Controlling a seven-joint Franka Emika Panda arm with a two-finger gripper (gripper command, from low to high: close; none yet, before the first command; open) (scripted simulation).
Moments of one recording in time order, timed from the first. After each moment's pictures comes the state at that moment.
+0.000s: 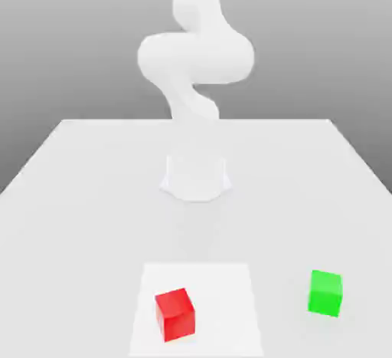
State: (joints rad) arm 0.01 -0.71 -0.01 -2.33 -0.01 2.34 0.76
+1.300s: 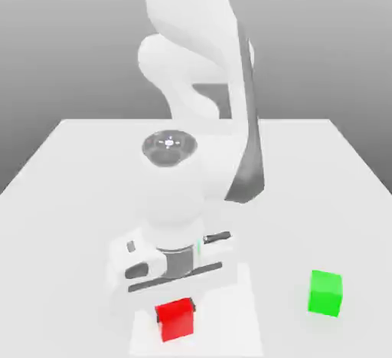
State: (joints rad) arm 0.00 0.24 -0.07 -2.56 0.05 2.81 0.32
